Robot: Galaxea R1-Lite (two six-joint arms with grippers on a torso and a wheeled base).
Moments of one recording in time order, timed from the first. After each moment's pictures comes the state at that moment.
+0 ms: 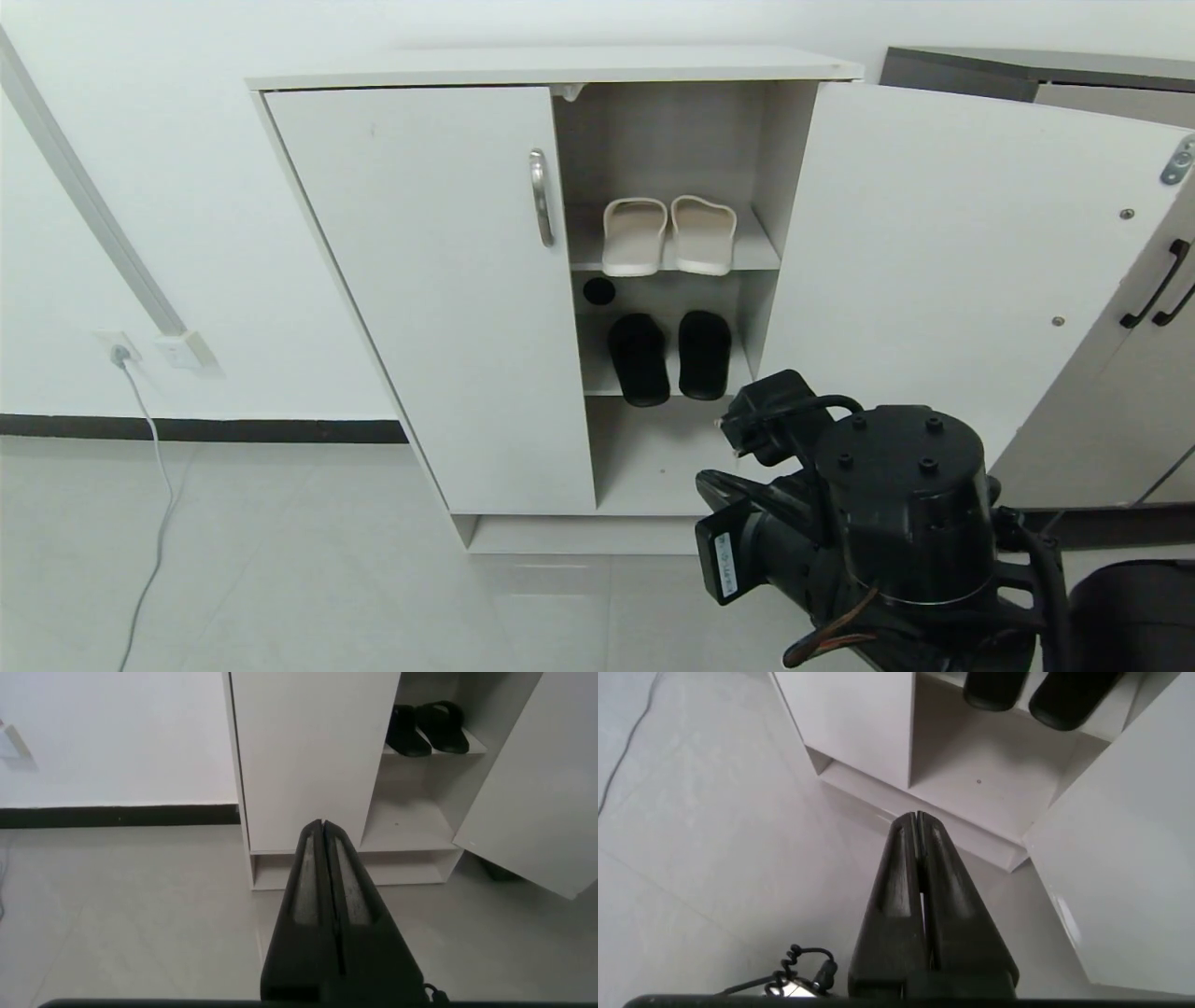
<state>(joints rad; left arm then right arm) 0.00 0.00 0.00 0.00 -0.03 -0.02 1.01 1.71 -0.79 -0.60 -0.49 0.16</state>
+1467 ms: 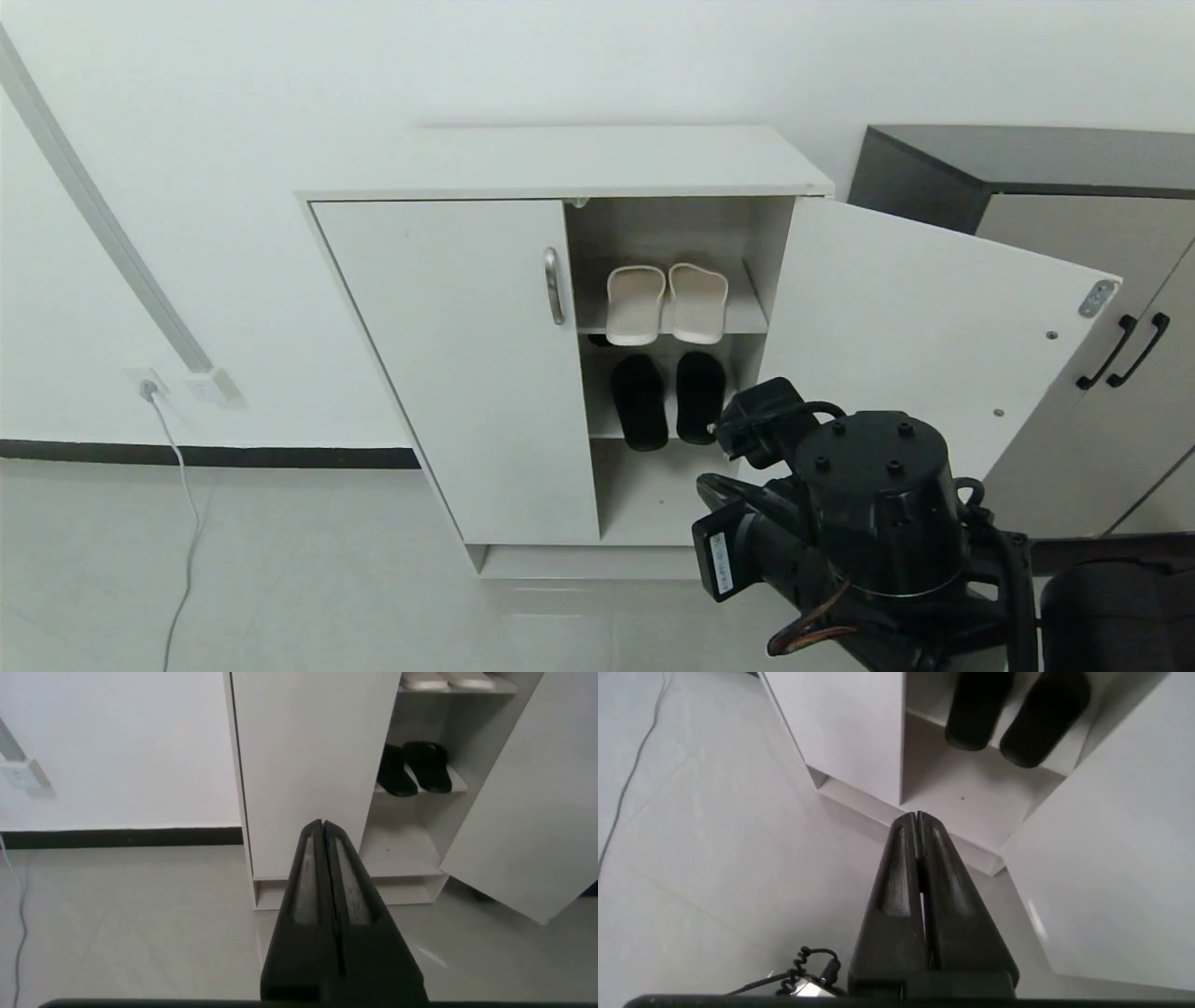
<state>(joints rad) 0.00 0.00 0.00 0.00 -0.03 -0.02 0.99 1.75 -0.79 -0.60 -0.50 0.16</state>
